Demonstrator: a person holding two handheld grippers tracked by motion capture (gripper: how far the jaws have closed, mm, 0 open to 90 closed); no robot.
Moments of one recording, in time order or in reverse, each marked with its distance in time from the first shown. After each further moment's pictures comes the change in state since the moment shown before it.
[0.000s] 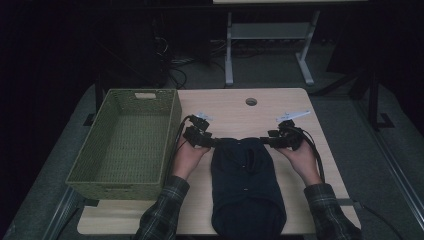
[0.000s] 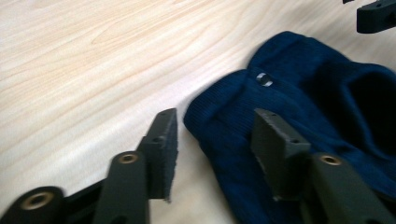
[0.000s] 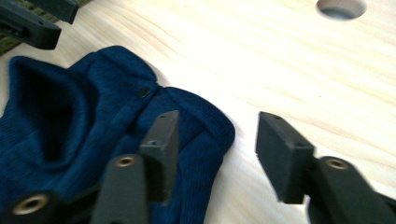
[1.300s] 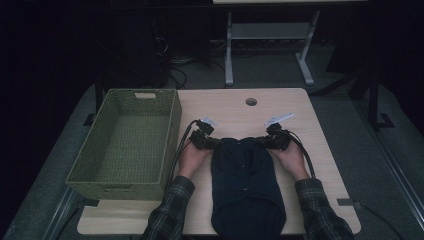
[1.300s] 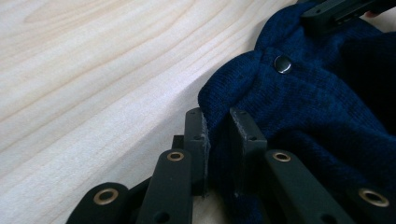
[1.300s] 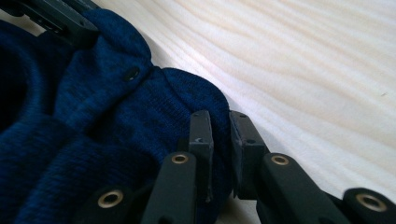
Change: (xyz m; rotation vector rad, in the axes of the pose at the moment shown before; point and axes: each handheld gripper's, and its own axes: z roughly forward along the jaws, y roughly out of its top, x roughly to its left) left arm 0.014 -0.013 0.042 0.002 -0.114 0.051; right arm -0.005 -0.007 0.048 0.071 0.049 -0.060
